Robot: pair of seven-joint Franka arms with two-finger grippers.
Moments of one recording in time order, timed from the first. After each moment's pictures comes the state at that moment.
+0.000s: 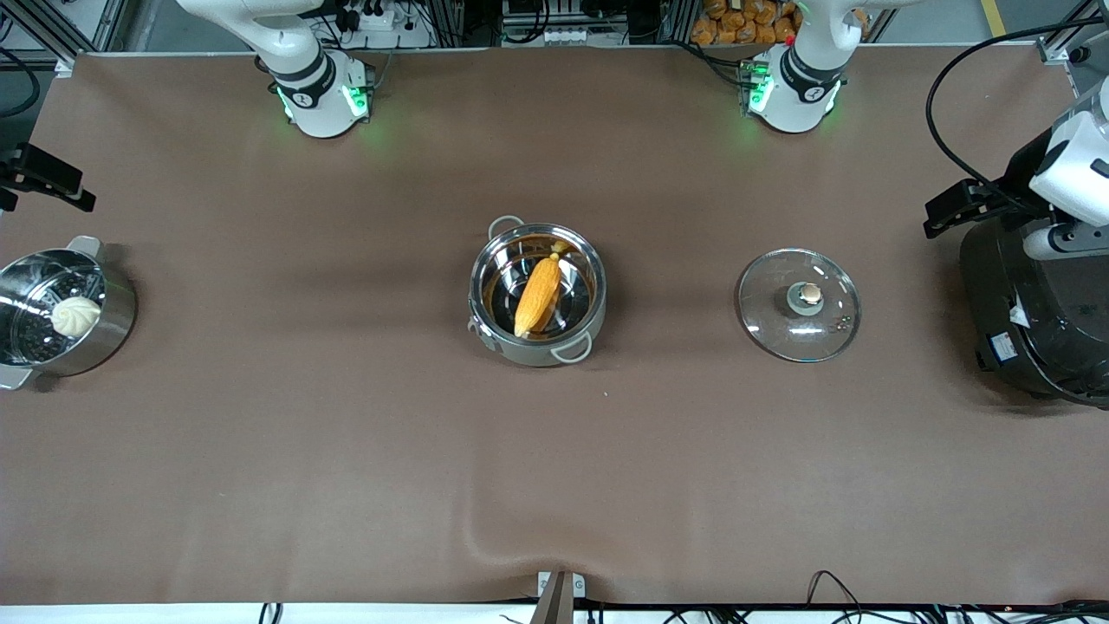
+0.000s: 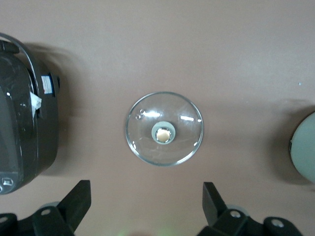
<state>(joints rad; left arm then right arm) -0.02 0.01 -0.06 -1.58 0.01 1.53 -0.16 0.07 -0.02 -0.18 -1.52 0.02 1.44 -0.07</state>
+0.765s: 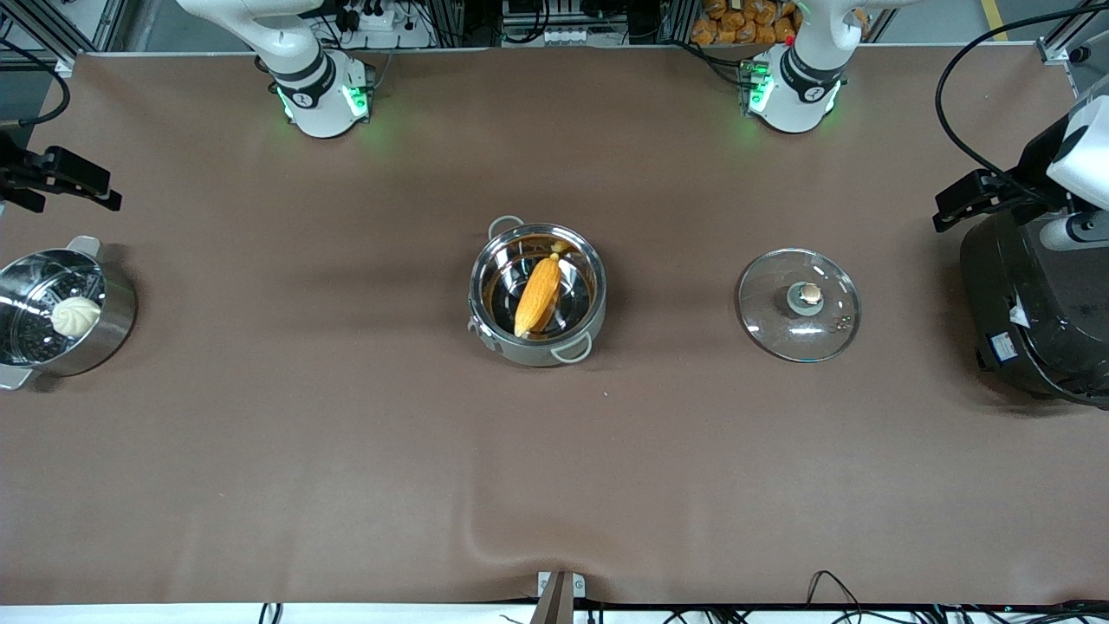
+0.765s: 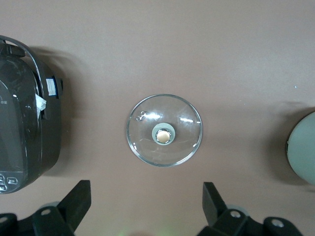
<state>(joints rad) -0.02 0.01 -0.06 -1.54 0.01 1.51 -0.16 0.07 -0.02 -0.15 -1.54 0.02 1.42 -0.07</state>
